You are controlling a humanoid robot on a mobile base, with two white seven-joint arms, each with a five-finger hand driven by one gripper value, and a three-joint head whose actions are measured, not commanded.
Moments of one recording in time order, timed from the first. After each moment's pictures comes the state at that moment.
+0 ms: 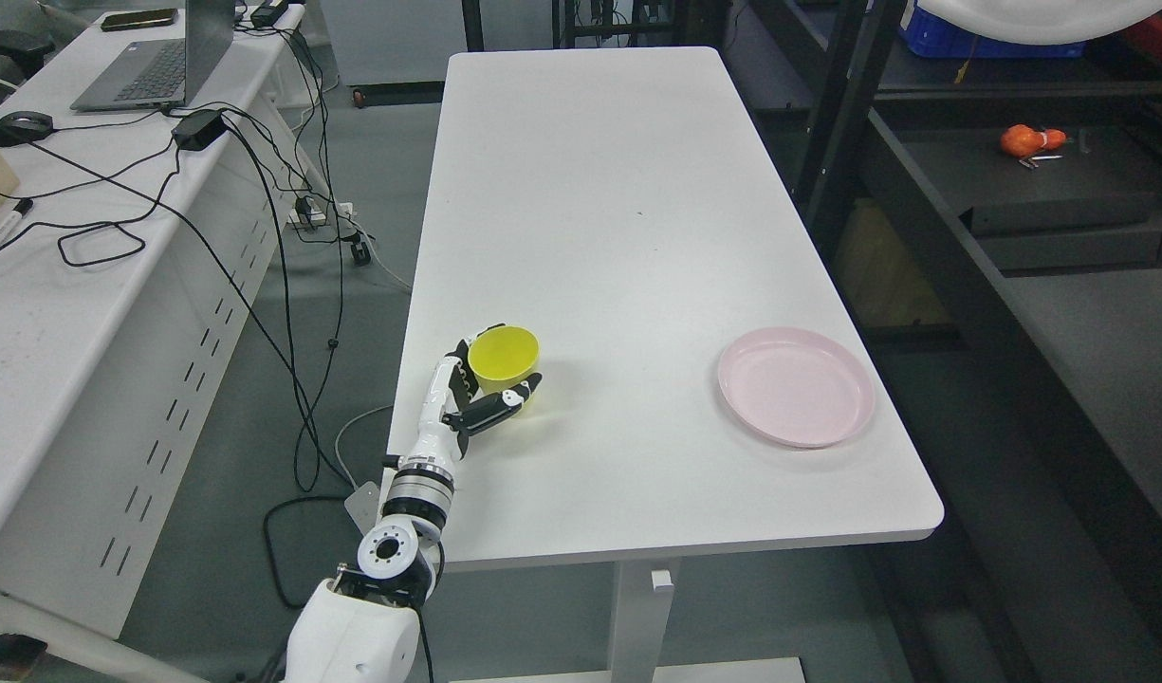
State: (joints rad) left arm -0.48 0.00 -0.19 -1.08 0.22 -0.19 0.11; right arm 0.00 0.00 0.00 -0.24 0.00 0.09 -0.12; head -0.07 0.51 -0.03
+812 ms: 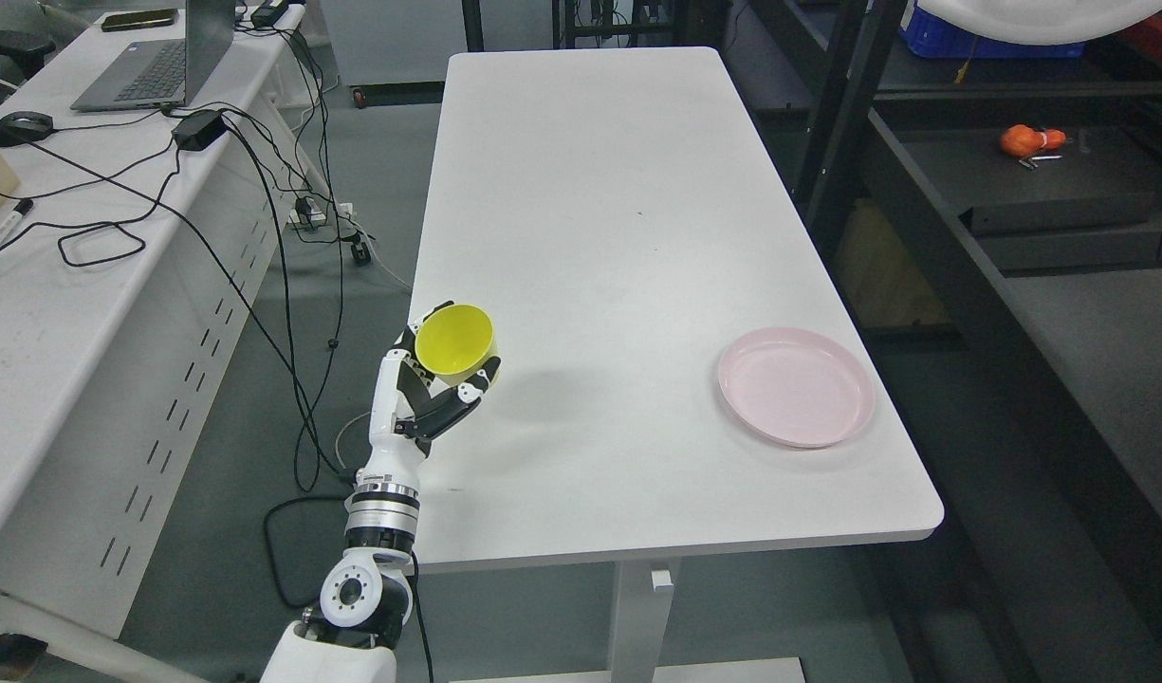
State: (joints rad) left arm -0.32 0.00 -0.12 -1.32 0.23 -0.31 0.12; right arm 0.00 0.00 0.00 -0.24 0.00 0.09 -0.12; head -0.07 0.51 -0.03
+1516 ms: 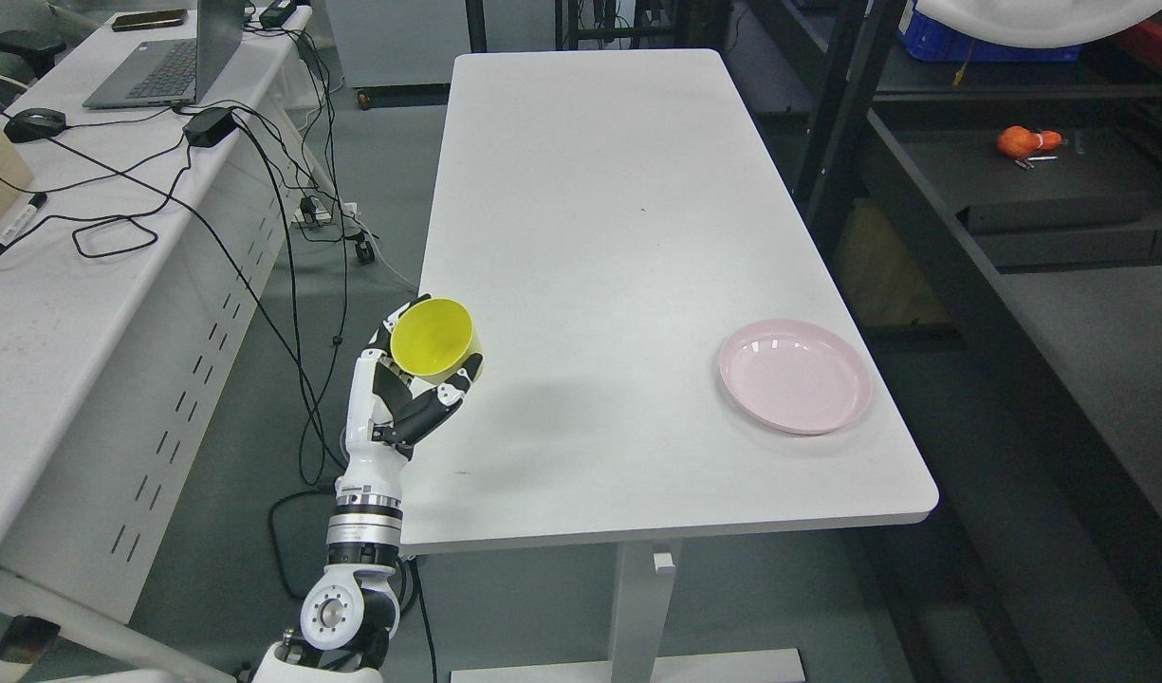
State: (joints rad) left arm -0.27 0.00 -0.10 -1.43 0.23 -0.32 0.12; right arm 0.00 0.00 0.00 -0.24 0.00 0.09 -0.12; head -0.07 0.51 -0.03
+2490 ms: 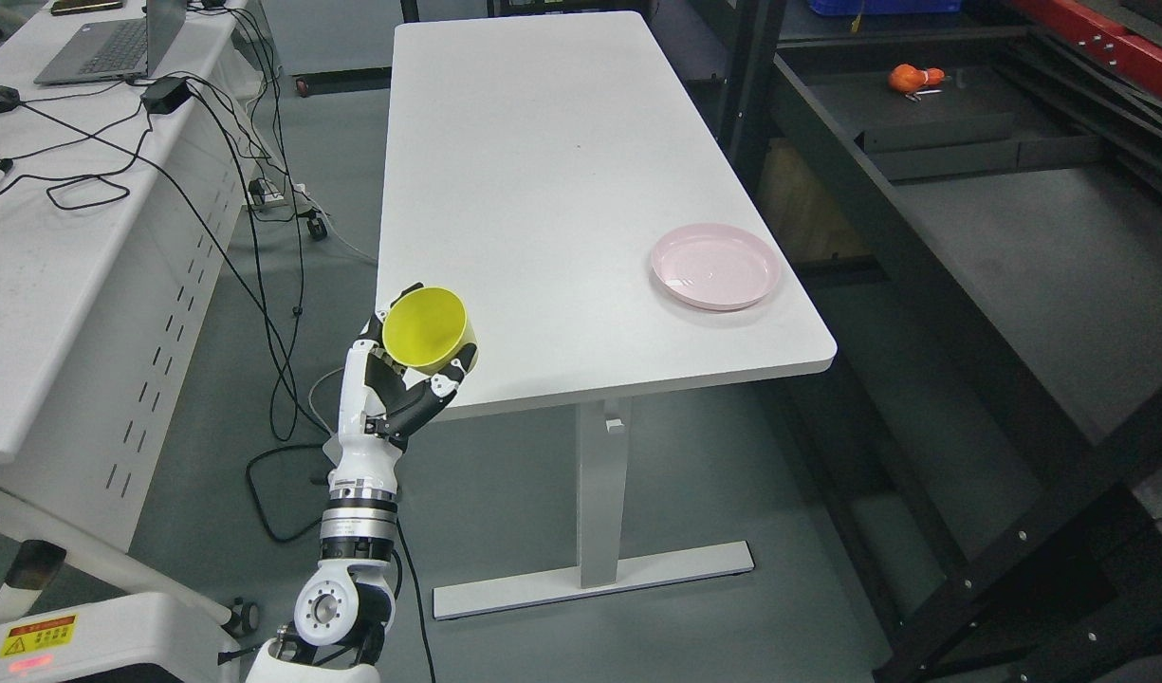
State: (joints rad) left arm -0.27 0.00 -0.09 -1.46 0.22 -0.31 0.12; right arm 0.00 0.00 0.00 -0.24 0.00 0.09 -0.12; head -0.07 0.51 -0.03
